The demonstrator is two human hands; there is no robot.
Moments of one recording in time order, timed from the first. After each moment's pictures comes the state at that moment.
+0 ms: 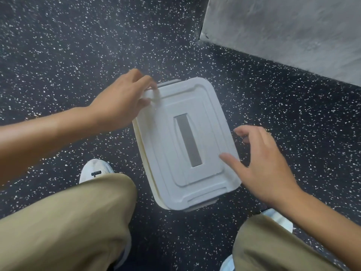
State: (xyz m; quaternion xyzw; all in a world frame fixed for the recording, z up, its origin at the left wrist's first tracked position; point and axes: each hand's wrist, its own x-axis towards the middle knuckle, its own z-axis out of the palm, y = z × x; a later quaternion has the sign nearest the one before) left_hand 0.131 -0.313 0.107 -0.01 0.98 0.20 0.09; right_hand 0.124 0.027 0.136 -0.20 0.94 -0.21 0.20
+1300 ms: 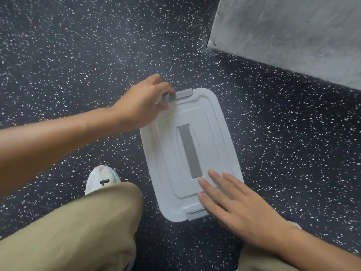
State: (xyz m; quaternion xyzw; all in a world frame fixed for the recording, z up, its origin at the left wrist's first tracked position) left_hand 0.107 -0.303 0.097 0.00 0.97 0.23 0.08; right_hand 0.176 0.047 0.082 -0.64 0.75 0.02 0.13
